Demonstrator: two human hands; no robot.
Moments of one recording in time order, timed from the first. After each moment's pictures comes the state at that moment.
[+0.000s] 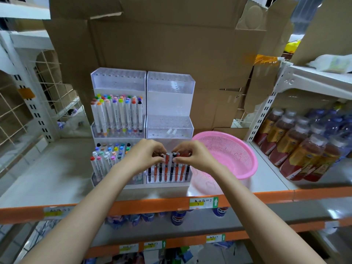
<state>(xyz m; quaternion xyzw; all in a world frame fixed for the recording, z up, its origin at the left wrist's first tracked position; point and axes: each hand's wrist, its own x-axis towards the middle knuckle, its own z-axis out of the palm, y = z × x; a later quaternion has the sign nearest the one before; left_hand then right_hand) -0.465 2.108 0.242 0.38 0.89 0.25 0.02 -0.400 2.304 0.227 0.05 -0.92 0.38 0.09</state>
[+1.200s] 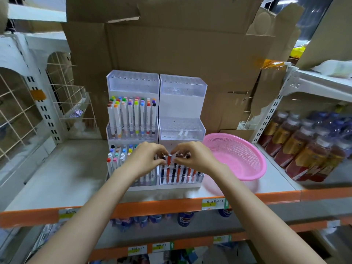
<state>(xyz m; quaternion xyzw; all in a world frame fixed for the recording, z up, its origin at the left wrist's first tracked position) -0.473 2.071 0.239 0.40 0.88 0.26 -0.01 -0.408 2.258 0.244 0.04 -0.97 0.22 0.09</state>
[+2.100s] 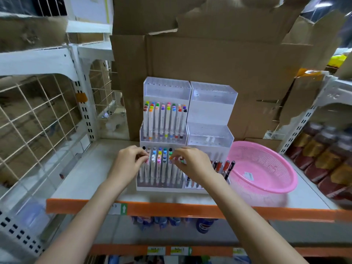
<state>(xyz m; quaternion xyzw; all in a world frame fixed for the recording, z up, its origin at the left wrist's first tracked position) -0.485 1.961 0.224 0.23 0.89 0.36 -0.13 -0.436 2.174 0.234 0.10 -0.98 0.12 0.16</state>
